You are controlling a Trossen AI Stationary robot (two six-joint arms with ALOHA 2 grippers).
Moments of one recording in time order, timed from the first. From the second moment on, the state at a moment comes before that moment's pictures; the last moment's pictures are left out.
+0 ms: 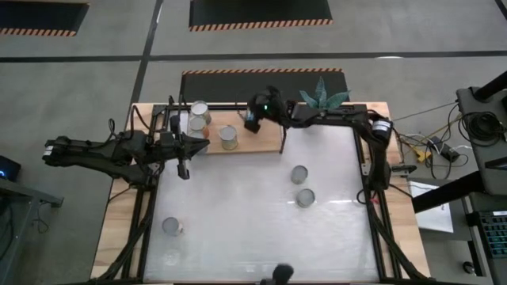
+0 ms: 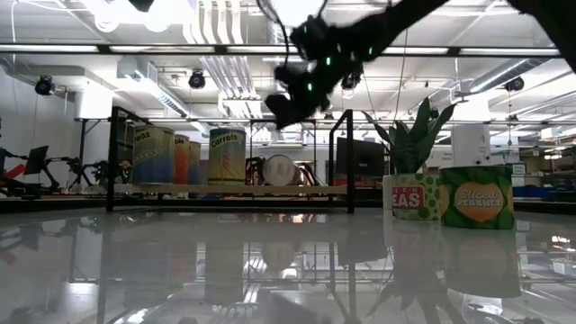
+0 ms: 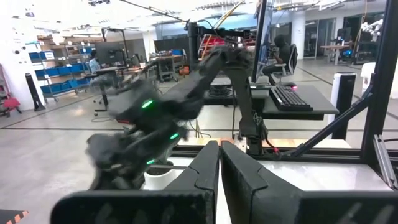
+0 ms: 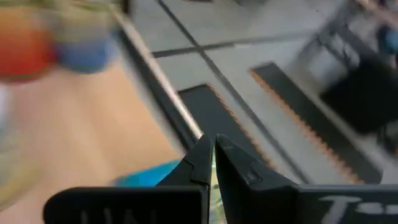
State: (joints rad) left arm -0.10 0.69 0.70 0.06 -0.33 0.10; right arm -0.40 1.94 1.50 -0.07 0.33 -0.21
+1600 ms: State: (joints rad) left arm -0.10 0.69 0.70 0.07 -0.33 0.13; right arm -0.52 2.24 2.16 -0.86 0.10 -0.08
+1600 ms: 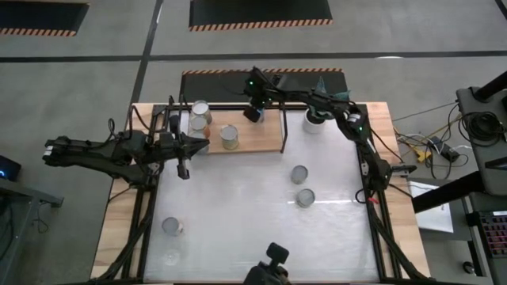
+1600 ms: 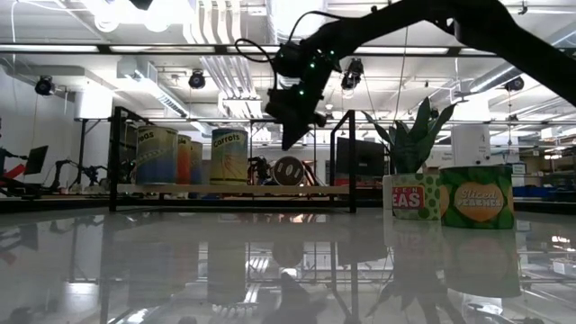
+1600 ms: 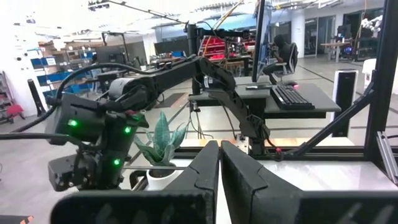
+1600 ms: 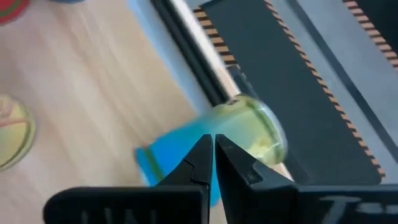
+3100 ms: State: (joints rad) left arm -0.10 0.74 0.70 0.03 -0.33 0.08; right arm -0.14 1.98 2.25 -1.30 0.31 0.05
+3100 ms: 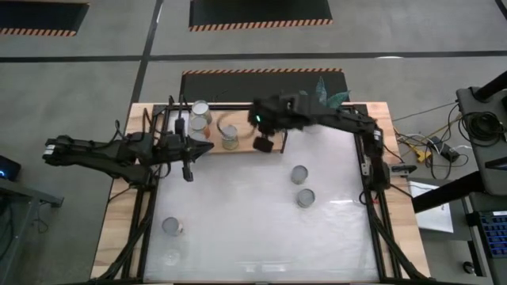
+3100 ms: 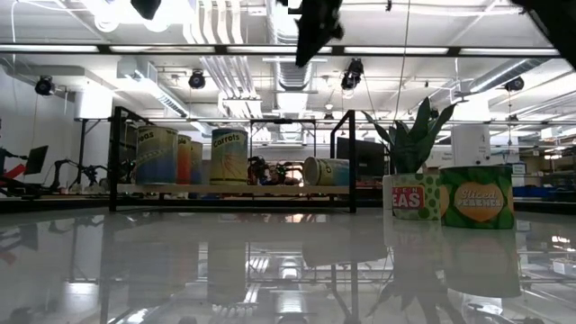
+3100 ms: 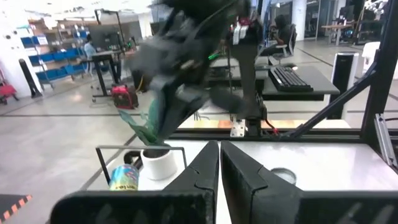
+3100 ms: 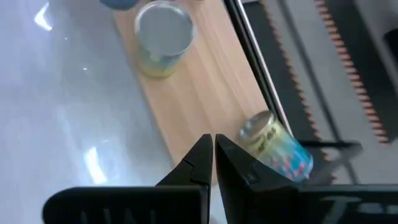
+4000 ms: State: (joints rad) left arm 0.30 1.71 1.40 -0.28 -0.08 0.20; right arm 0.22 1.12 1.19 -0.56 0.50 0.04
